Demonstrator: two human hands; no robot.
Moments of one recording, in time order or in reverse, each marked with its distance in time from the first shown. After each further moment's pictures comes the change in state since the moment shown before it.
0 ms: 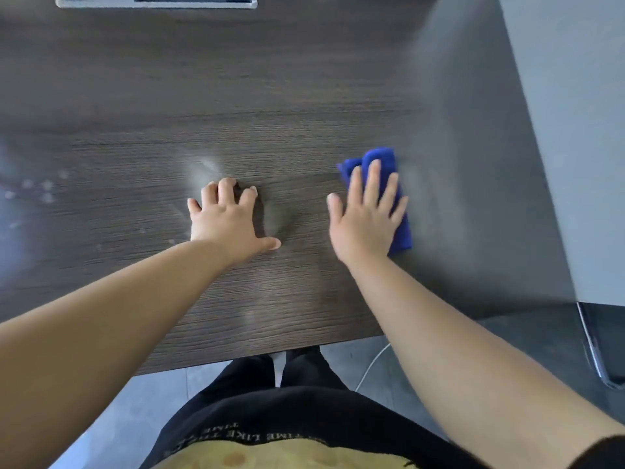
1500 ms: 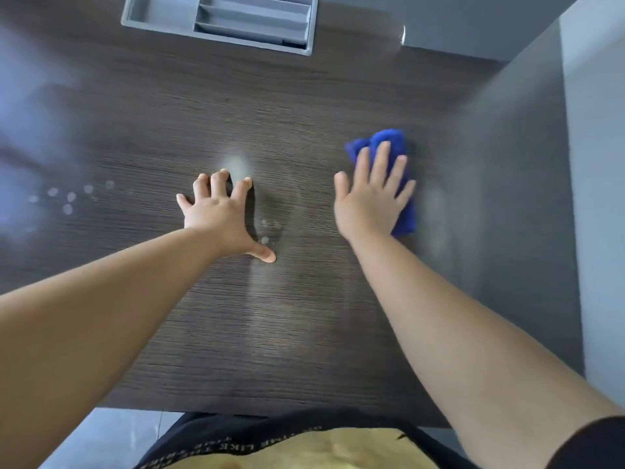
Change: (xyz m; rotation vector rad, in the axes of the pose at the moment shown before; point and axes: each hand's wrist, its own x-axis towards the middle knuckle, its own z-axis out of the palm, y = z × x) left_hand 0.060 -0.018 -0.043 -0.061 -0.128 -0.237; right_hand 0.128 -0.046 -0.012 0.009 -0.023 -0.163
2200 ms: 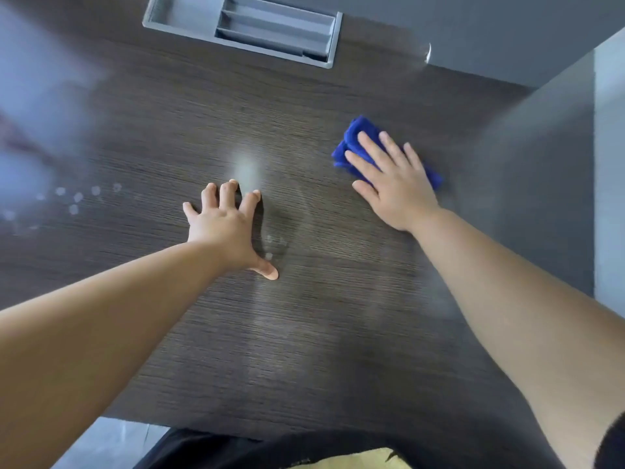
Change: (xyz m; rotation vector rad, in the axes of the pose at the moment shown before) left_hand 0.002 0.003 -0.002 0.073 -0.017 -0.020; right_hand 0.081 0.041 -0.016 -0.138 -0.058 -0.731
